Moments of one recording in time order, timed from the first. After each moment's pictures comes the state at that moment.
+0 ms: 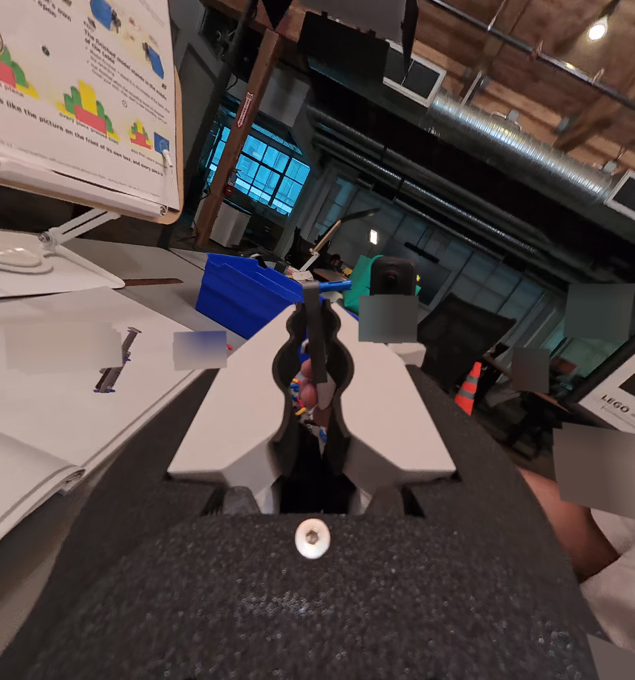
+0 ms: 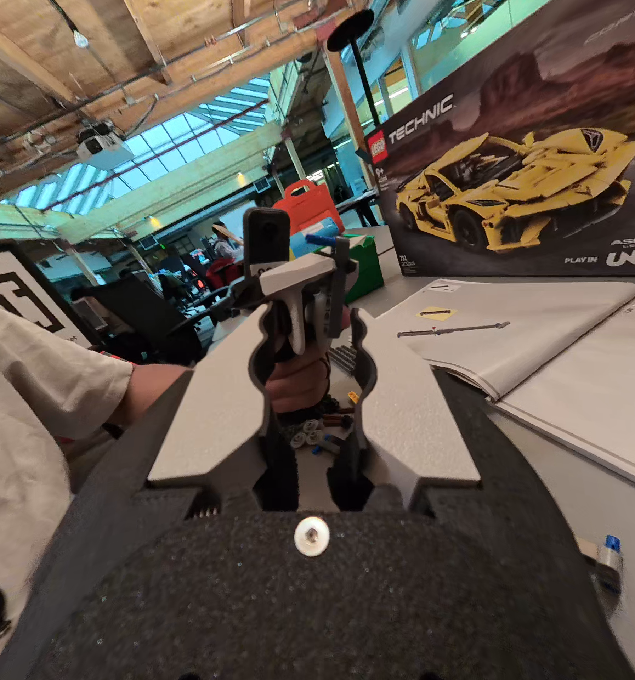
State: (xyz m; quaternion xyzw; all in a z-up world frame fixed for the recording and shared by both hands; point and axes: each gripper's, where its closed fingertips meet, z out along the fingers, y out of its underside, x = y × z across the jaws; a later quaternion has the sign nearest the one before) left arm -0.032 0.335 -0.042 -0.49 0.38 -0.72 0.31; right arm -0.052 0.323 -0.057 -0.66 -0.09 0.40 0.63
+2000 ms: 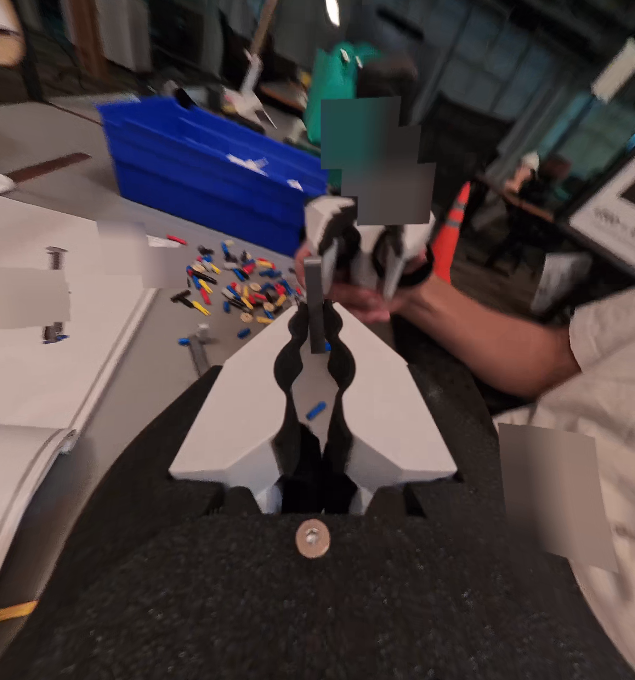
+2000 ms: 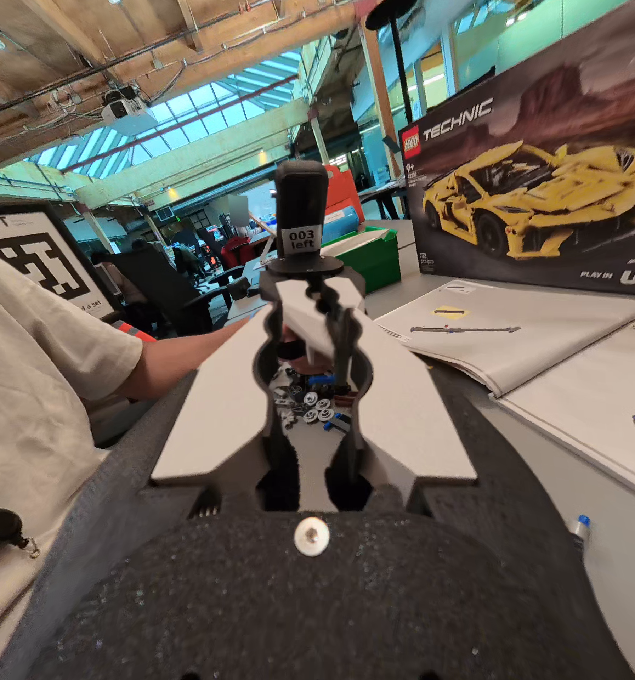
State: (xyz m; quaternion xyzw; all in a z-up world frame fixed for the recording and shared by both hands) left arm -0.042 0.291 -0.086 -0.47 0.61 -0.61 0.20; right arm -0.048 0.292 -0.048 -0.65 -0.14 0.40 0.63
